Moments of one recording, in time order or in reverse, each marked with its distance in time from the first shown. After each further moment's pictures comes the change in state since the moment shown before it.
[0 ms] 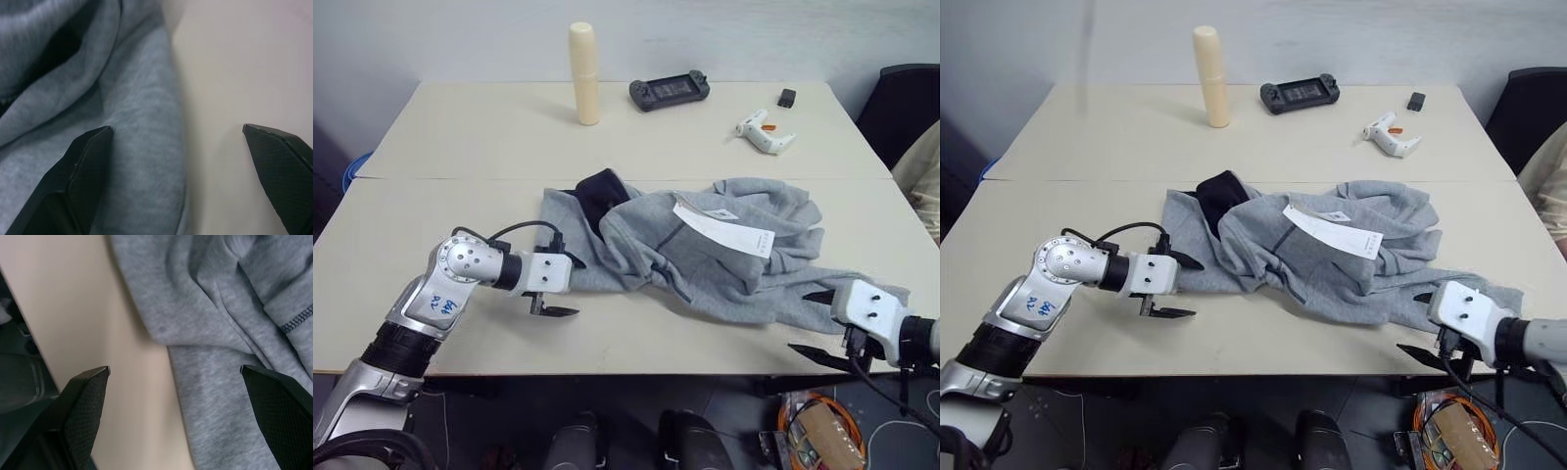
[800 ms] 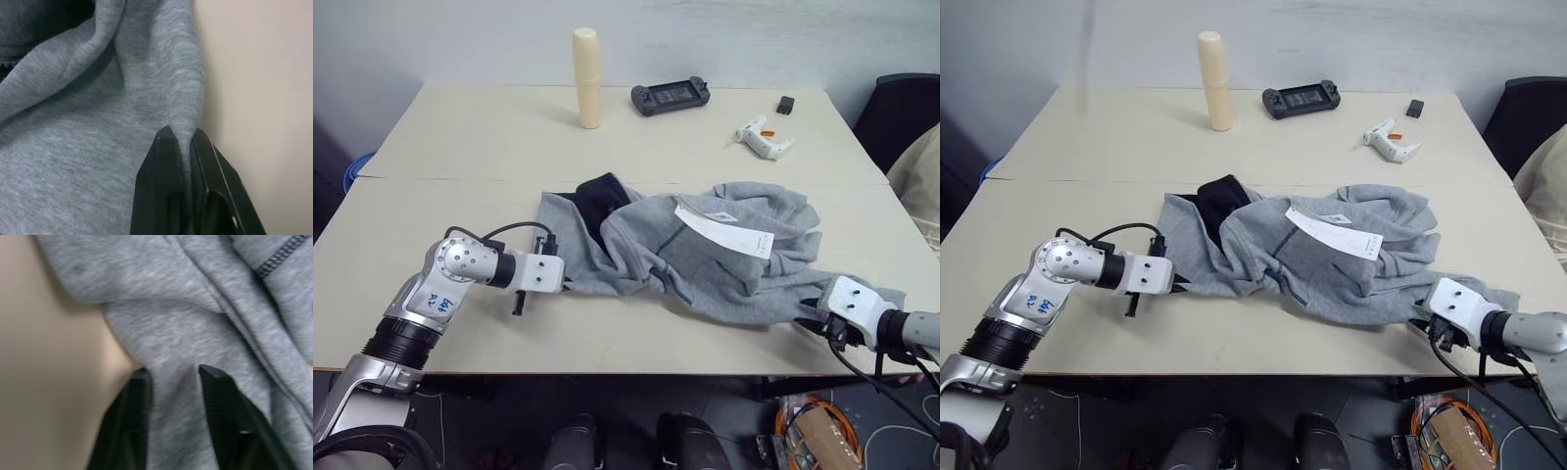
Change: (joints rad) left arm -0.011 0.003 0.000 0.128 0.029 -0.123 0.013; right arm -0.133 0.036 0.145 0.295 -0.092 -0.145 -0.040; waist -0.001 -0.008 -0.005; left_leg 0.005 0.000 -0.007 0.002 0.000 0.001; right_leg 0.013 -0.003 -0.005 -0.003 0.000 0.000
